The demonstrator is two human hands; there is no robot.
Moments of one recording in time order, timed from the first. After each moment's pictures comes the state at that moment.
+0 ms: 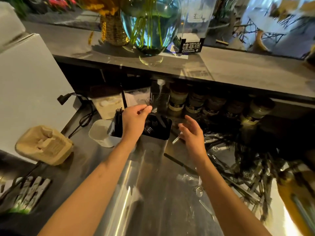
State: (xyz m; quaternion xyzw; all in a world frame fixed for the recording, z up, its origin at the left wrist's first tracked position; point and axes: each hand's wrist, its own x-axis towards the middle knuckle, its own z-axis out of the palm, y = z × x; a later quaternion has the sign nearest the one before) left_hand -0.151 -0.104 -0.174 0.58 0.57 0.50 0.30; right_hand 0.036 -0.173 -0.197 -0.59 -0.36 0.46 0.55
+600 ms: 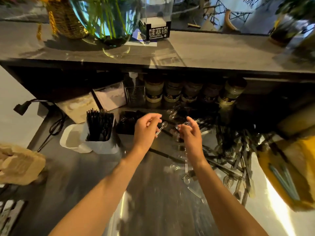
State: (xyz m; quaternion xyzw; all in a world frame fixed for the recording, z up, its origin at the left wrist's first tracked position) left_hand -0.065 -0.144 -0.200 0.56 0.50 0.41 0.52; right_hand 0.084 -0.205 -0.235 -0.64 -0.26 0.40 0.60
